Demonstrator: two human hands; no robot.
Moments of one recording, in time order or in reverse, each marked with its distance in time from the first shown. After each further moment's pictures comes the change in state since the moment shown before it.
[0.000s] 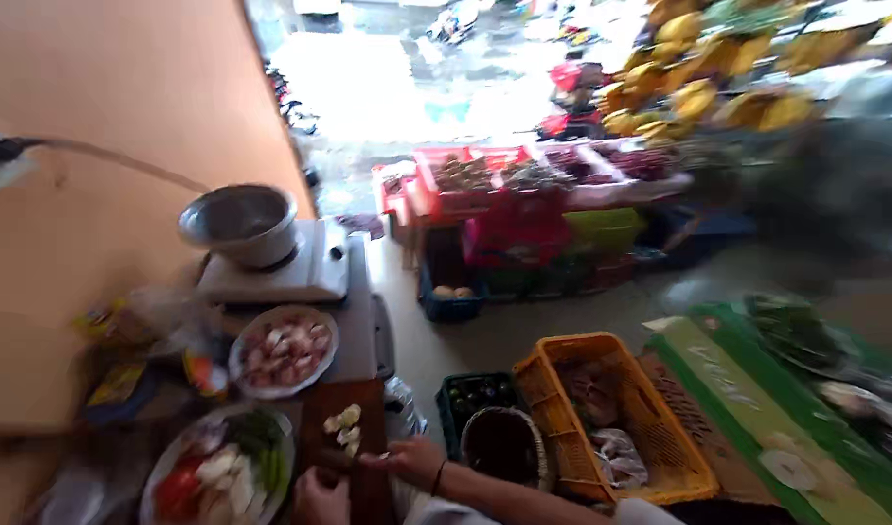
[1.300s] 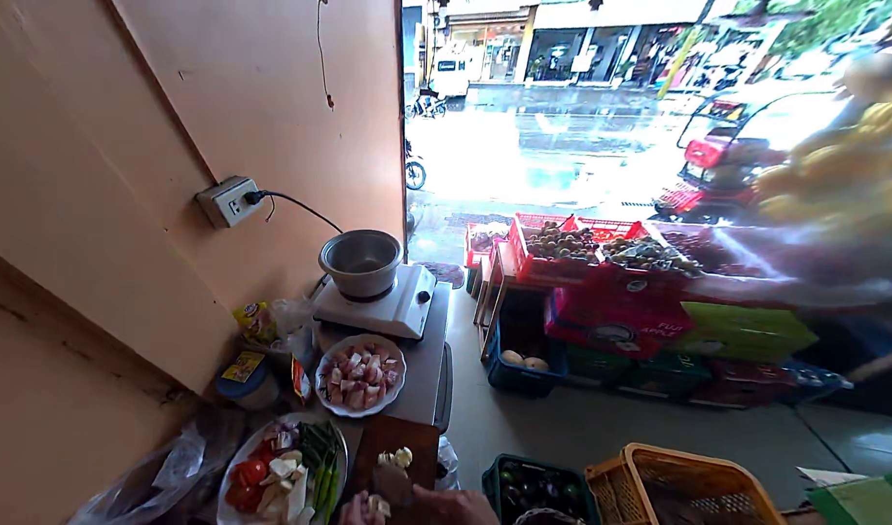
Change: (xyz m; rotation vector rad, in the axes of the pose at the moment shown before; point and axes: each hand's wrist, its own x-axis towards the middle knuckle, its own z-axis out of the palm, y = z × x) left_hand 0.008 -0.023 -0.008 -0.126 -0.045 -0.038; right_hand 0.002 -0.035 -0.031 0.082 0.003 0.153
